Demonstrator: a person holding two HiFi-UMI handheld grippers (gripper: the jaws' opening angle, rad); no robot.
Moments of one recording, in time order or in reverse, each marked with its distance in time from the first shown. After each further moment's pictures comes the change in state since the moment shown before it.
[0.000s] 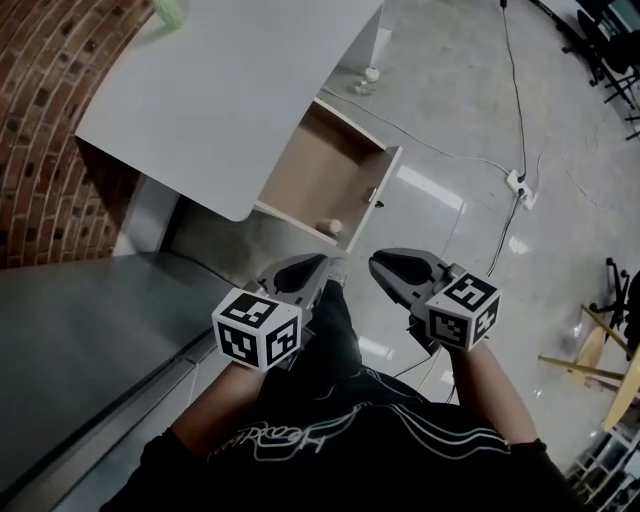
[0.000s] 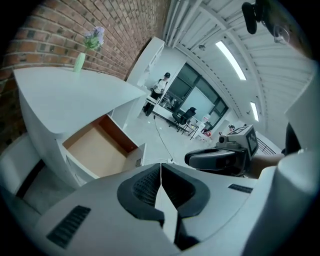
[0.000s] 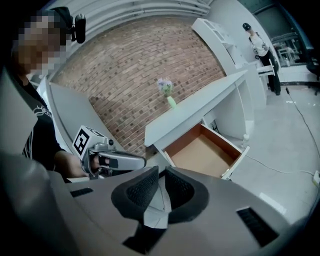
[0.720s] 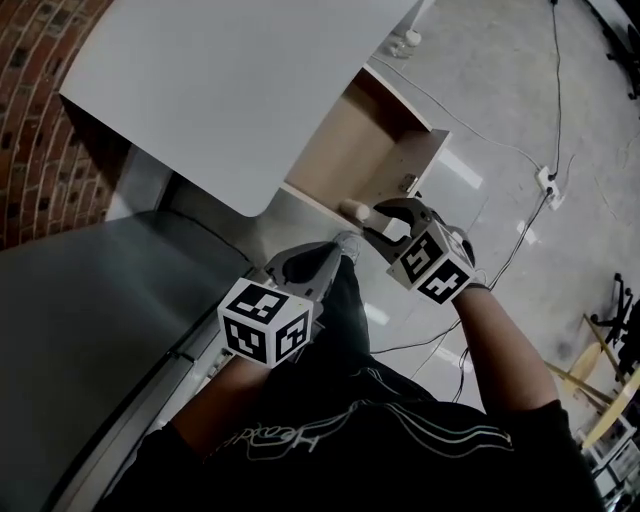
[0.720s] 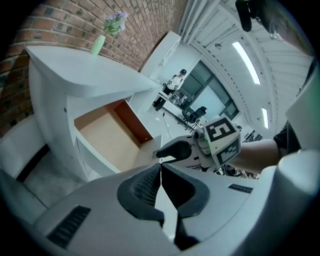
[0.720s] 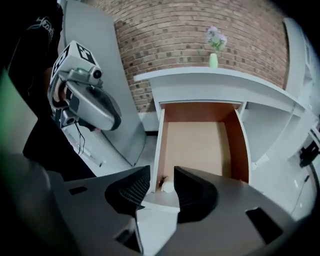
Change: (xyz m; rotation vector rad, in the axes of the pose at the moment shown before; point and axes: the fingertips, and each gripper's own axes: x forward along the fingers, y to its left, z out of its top) left arm 0.042 0.094 -0.033 -0.118 0.044 0.057; right arm 0.155 -0.094 -0.055 -0.600 0.484 -0.013
